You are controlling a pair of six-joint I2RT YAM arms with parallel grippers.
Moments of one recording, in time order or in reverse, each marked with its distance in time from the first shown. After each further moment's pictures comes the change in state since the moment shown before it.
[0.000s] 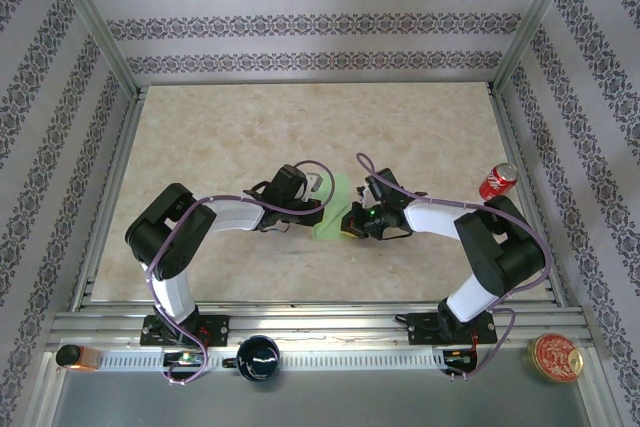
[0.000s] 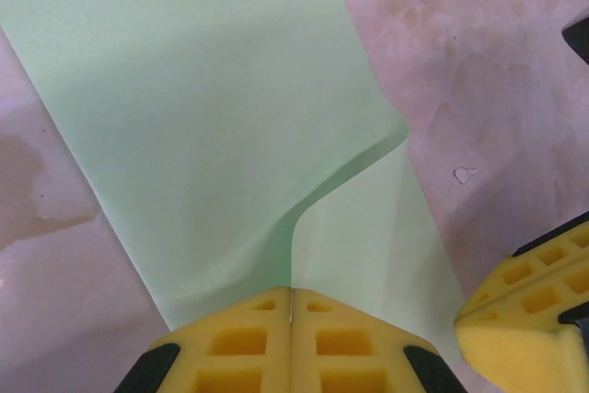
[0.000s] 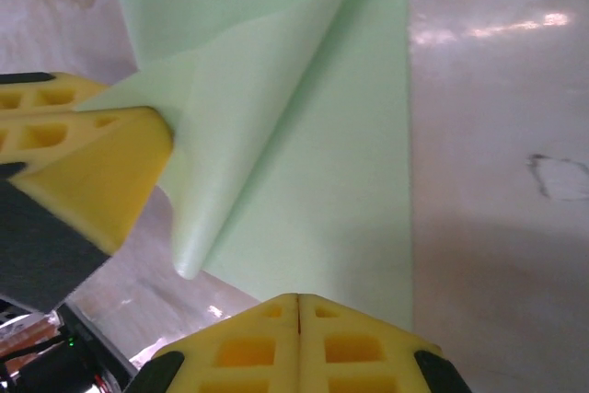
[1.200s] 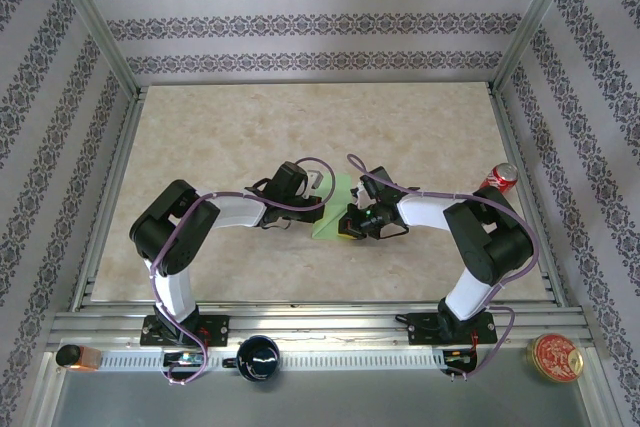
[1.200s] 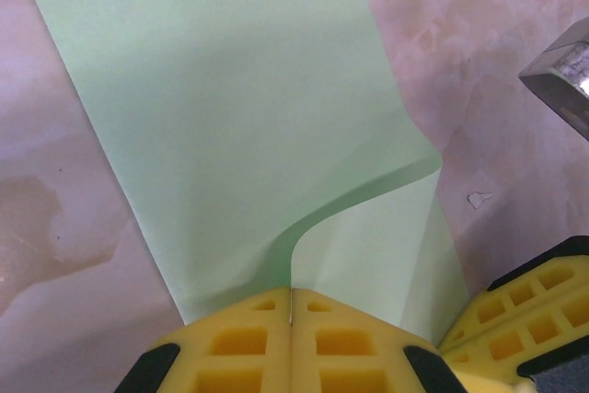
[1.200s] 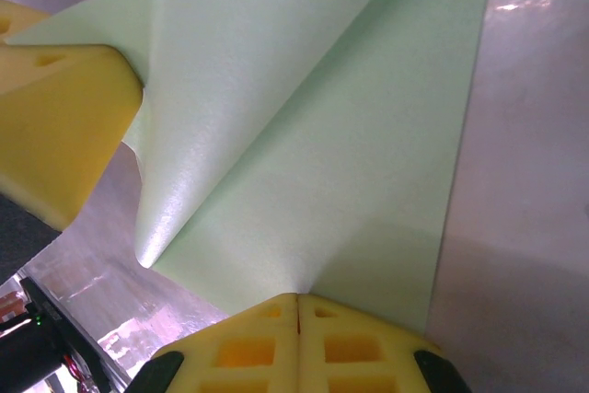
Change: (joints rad) left arm 0.014 0.034 0.034 -0.001 0.003 0.006; right arm 0.003 0.086 0.060 -0.073 -0.020 -0.105
